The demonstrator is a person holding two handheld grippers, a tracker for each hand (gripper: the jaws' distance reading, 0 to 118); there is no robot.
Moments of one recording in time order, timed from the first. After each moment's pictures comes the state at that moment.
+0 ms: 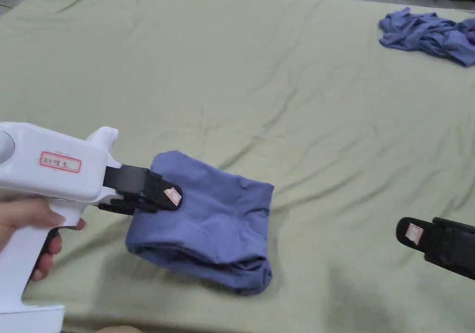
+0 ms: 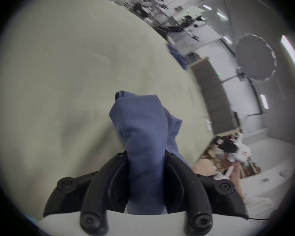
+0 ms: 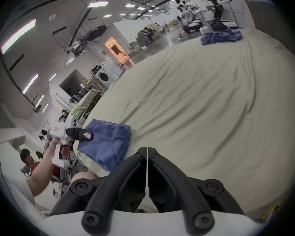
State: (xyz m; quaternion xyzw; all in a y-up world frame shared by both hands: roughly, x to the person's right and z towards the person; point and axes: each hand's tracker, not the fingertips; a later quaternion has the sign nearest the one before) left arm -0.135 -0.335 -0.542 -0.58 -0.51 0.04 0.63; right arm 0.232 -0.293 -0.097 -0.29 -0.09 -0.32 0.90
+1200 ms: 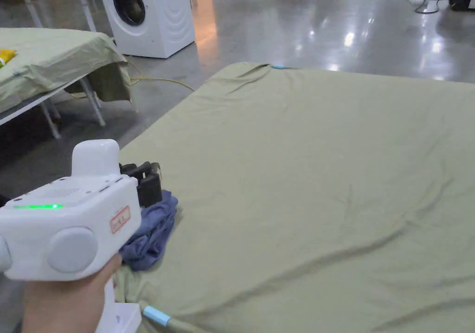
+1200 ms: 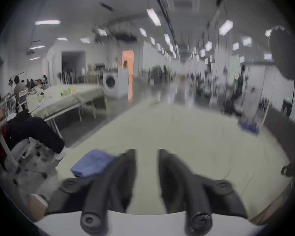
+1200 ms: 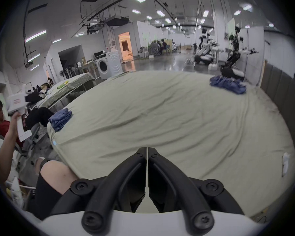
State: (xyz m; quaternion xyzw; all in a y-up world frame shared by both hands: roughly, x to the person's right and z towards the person) left arm -0.298 -0.220 -0.479 -0.15 -0.19 0.01 0.97; right arm 0.172 -0.248 -0.127 -0.29 -0.14 -0.10 0.94
